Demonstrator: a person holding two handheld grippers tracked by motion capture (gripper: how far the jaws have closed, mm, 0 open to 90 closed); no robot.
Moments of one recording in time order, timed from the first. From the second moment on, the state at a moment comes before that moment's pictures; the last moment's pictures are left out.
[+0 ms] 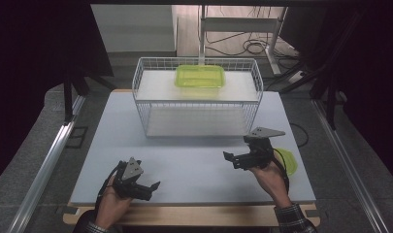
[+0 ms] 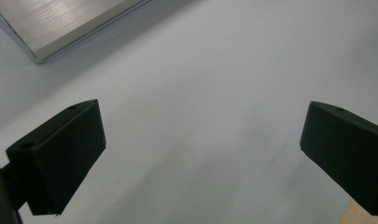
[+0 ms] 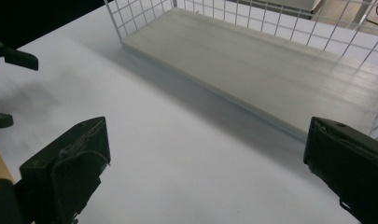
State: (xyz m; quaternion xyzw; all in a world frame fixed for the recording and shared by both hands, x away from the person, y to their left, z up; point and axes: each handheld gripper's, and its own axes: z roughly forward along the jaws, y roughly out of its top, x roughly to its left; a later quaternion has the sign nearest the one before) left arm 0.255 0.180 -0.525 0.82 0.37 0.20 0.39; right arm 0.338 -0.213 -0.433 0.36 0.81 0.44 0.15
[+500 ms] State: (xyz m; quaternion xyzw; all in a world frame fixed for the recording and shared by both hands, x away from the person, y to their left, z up) left arm 0.255 0.178 -0.527 0.83 0.35 0.21 0.37; right arm 0.314 -0.211 -0.464 0.35 0.82 0.42 0.15
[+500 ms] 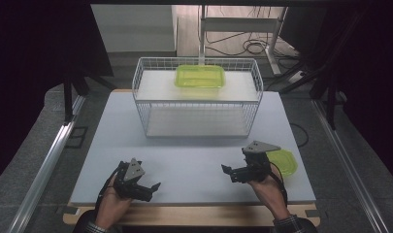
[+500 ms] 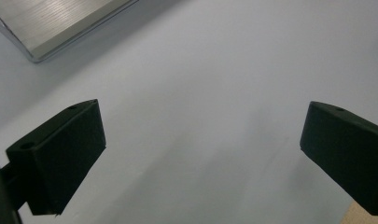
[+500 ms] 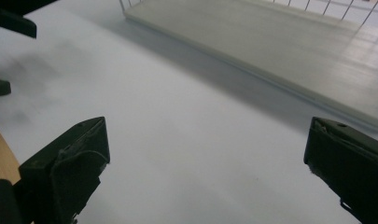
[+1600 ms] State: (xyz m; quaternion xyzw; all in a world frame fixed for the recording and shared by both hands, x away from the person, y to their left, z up) left arm 0.254 0.176 -0.528 0.84 0.35 0.22 0.36; right arm 0.315 -0.228 -0.466 0.39 0.82 0.40 0.15
